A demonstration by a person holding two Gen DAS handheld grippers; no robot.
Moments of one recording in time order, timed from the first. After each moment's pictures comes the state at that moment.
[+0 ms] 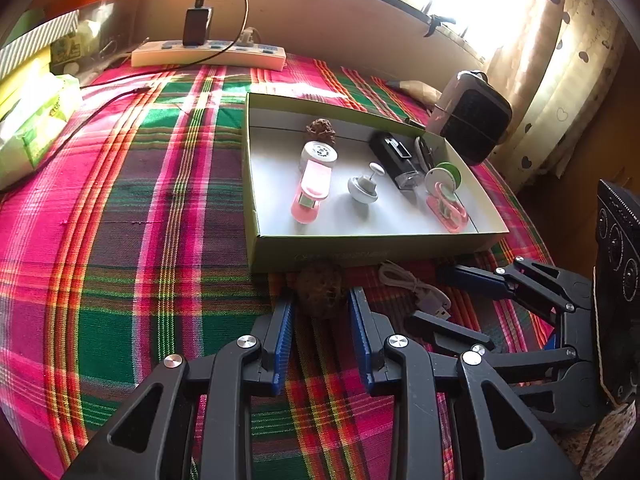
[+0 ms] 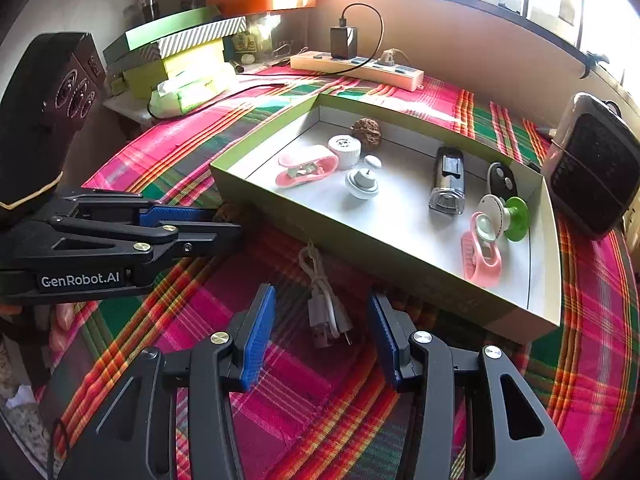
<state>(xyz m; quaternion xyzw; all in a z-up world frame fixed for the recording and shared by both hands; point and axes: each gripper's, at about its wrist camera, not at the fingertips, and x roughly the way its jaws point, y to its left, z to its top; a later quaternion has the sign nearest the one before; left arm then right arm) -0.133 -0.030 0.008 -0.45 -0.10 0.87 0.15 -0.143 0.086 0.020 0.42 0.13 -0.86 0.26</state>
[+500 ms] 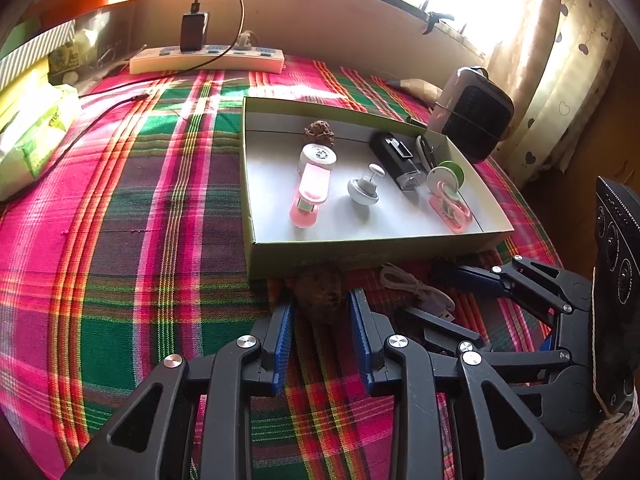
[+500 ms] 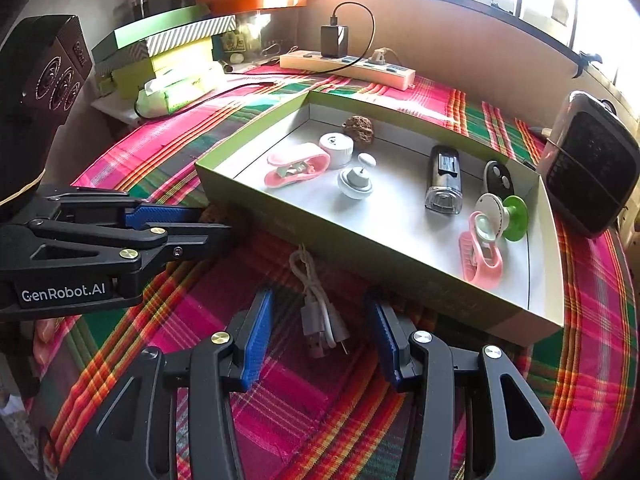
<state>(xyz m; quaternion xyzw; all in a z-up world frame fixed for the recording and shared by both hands) -0.136 -0.026 0.010 -0.45 -0.08 0.88 0.14 -0.146 0.085 0.015 0.41 0.12 -0.87 0.24</state>
